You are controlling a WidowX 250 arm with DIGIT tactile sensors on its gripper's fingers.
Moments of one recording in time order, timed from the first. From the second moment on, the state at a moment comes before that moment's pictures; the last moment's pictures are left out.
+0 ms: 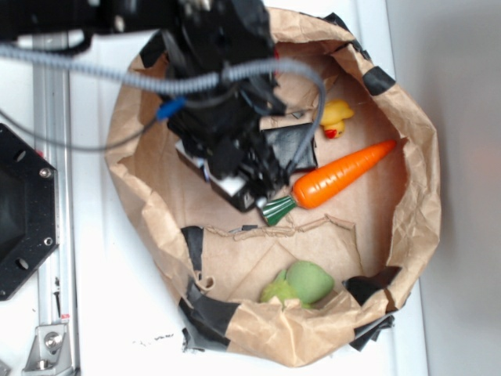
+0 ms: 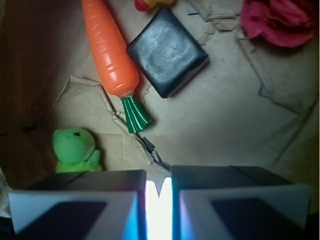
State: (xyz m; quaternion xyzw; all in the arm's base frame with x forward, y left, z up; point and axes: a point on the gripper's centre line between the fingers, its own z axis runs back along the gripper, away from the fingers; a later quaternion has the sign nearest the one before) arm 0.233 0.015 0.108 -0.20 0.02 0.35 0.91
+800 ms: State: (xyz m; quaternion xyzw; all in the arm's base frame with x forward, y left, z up) arm 0.290 -0.050 0.053 -0.23 0.06 0.37 0.90
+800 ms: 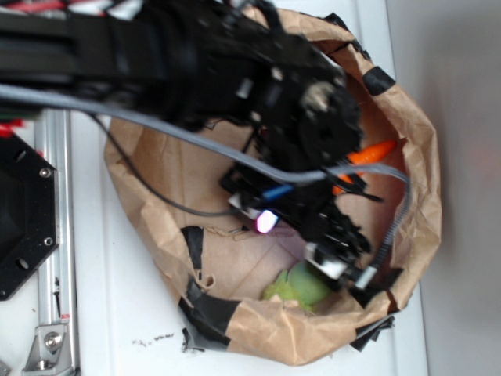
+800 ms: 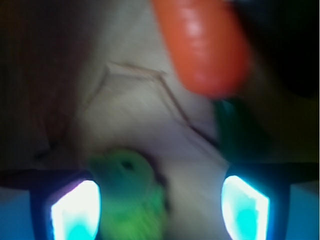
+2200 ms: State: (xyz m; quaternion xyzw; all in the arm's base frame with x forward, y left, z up) arm 0.257 -0.046 0.076 -0.17 0.10 0.19 0.96
